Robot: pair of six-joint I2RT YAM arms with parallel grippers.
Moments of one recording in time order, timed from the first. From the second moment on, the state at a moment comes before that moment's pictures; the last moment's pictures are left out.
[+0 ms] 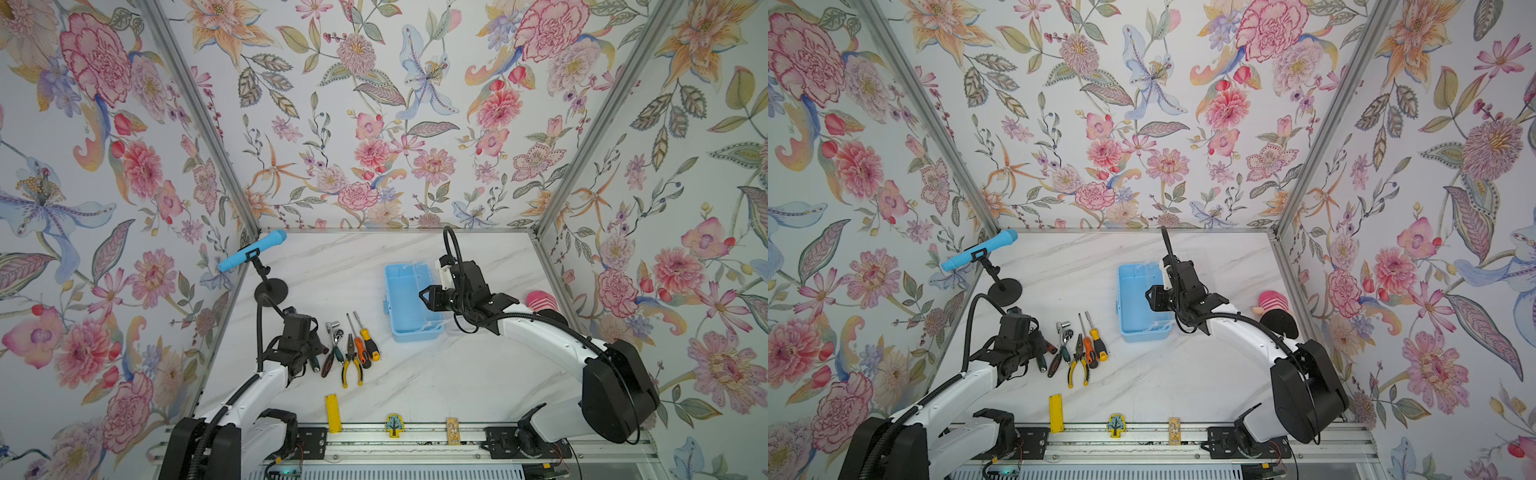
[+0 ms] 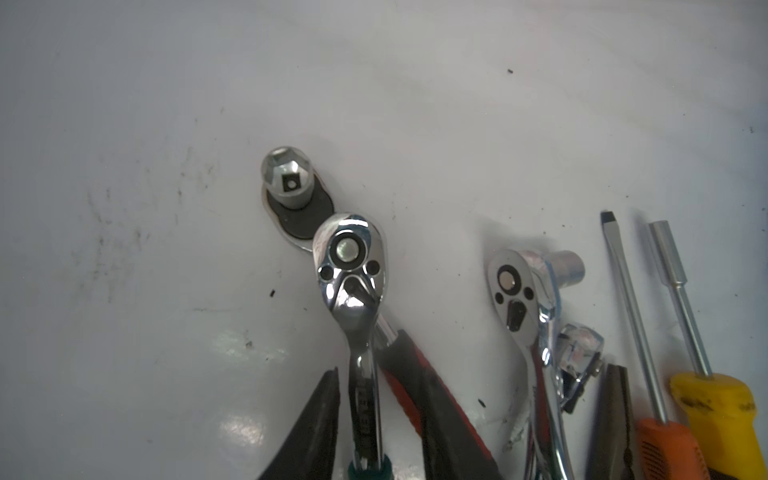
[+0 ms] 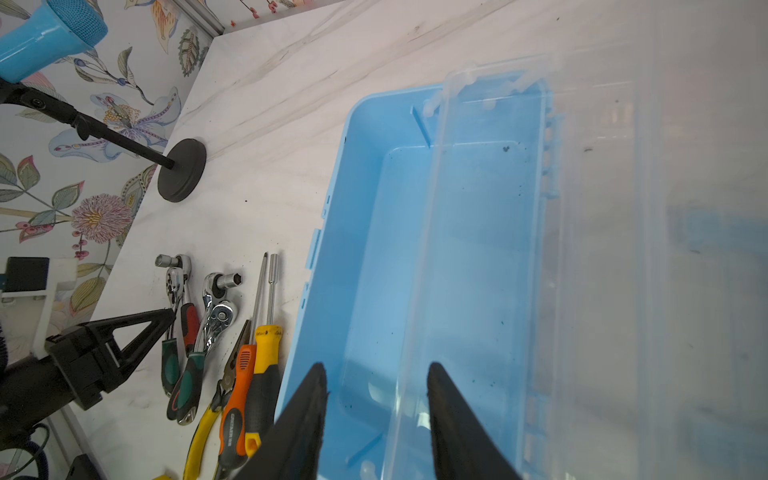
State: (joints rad) left arm -0.20 1.06 0.38 -0.27 -0.15 -0.51; right arm 0.58 1.46 0.97 -0.18 -0.15 0.47
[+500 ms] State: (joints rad) left arm -0.20 1.05 0.36 -0.26 -0.15 -0.51; right arm 0.55 1.46 0.95 -0.16 -0.18 0.48
